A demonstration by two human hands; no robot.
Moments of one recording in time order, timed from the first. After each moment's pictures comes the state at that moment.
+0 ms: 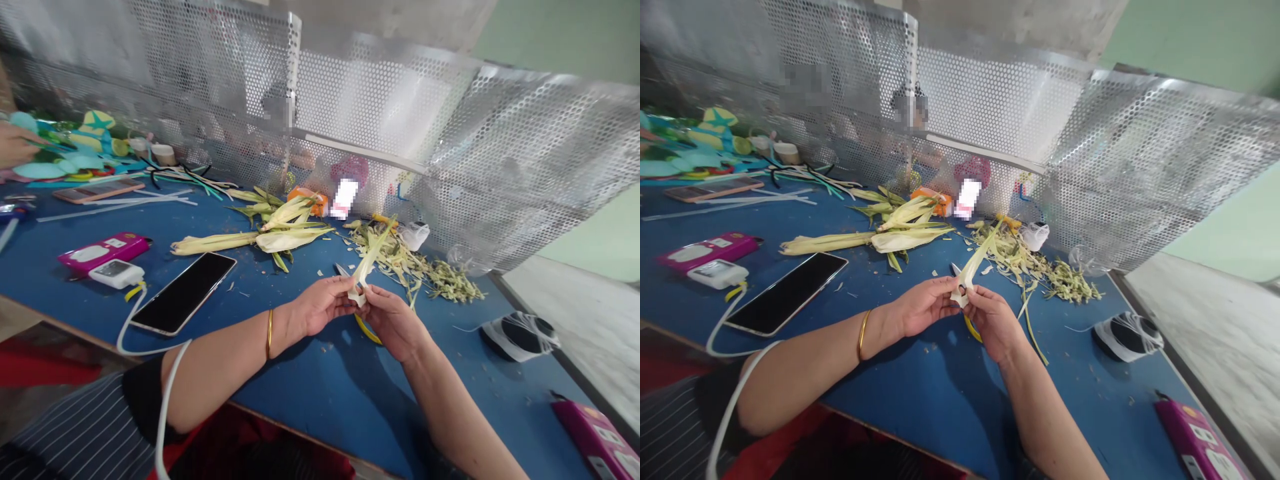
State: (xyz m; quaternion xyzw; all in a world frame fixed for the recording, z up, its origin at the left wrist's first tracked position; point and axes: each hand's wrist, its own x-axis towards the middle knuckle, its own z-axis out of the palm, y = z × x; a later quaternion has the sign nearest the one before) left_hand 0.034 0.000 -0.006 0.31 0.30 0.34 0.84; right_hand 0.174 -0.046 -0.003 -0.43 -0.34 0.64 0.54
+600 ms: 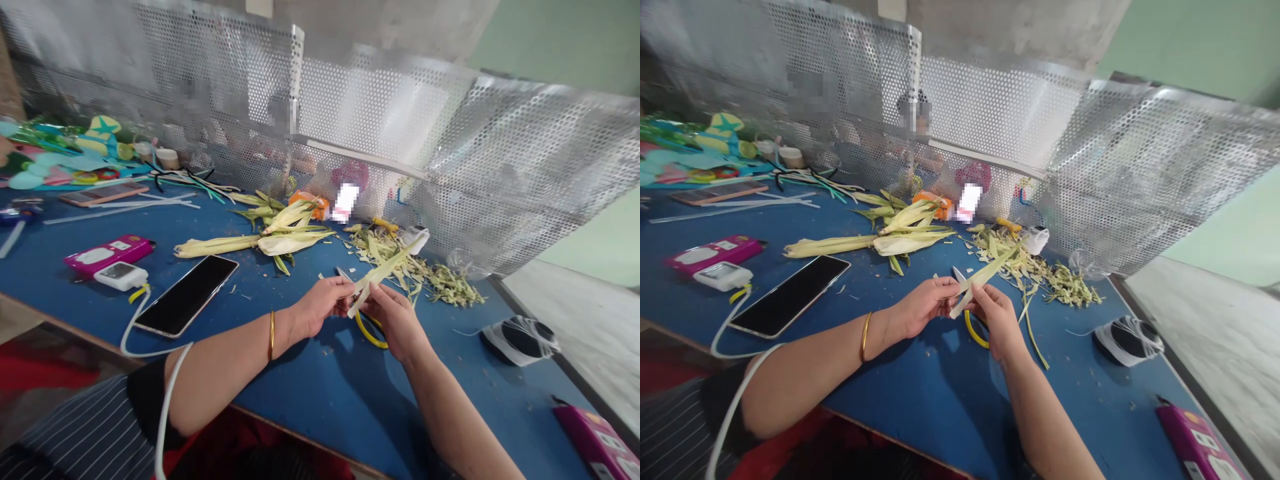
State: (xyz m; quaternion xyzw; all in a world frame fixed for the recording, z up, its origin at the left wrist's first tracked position) left_hand 0.031 0.001 -0.008 0.45 0.31 0.35 0.76; right_hand 0.175 -0.045 -0.004 -0.50 -0.41 0.51 0.56
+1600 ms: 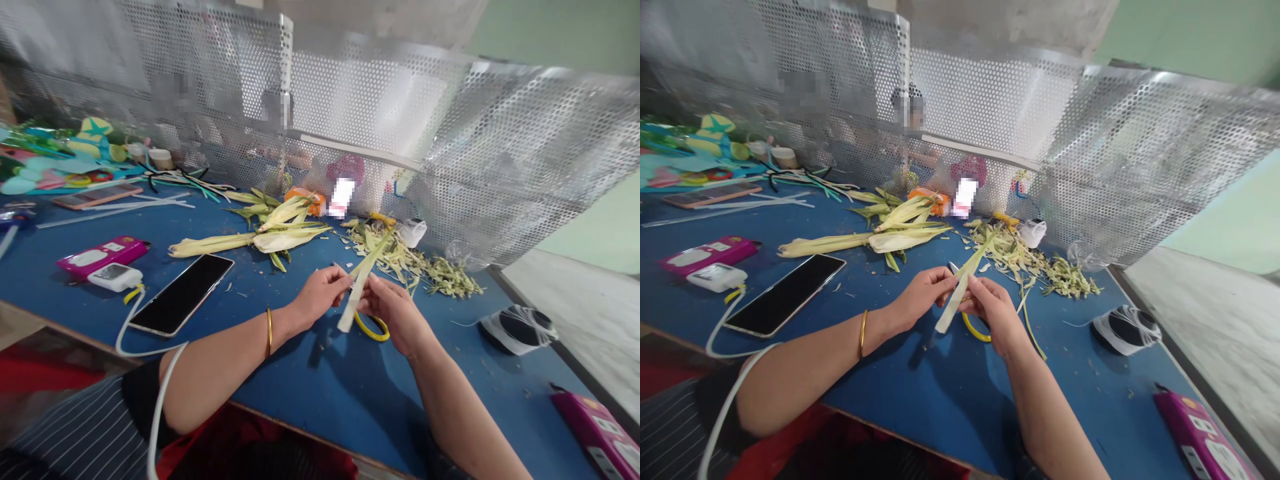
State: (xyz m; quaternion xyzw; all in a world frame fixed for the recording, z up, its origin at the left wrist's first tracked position) left_hand 0.031 0.005 -0.012 0.60 0.32 0.41 0.62; right_hand 0.183 -0.051 0.008 -0.48 -0.41 0.57 0.53
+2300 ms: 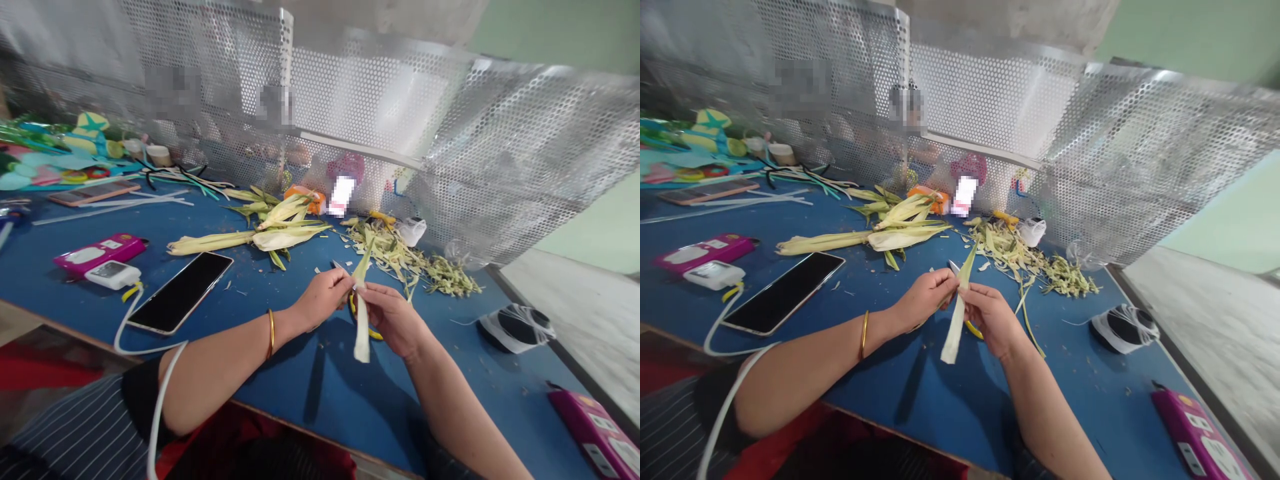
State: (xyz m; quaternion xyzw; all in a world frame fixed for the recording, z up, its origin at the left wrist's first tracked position) left_hand 0.030 0.001 -0.012 0.69 0.33 0.38 0.53; right_hand 0.173 -0.053 0.010 -0.47 -0.40 0.62 0.49
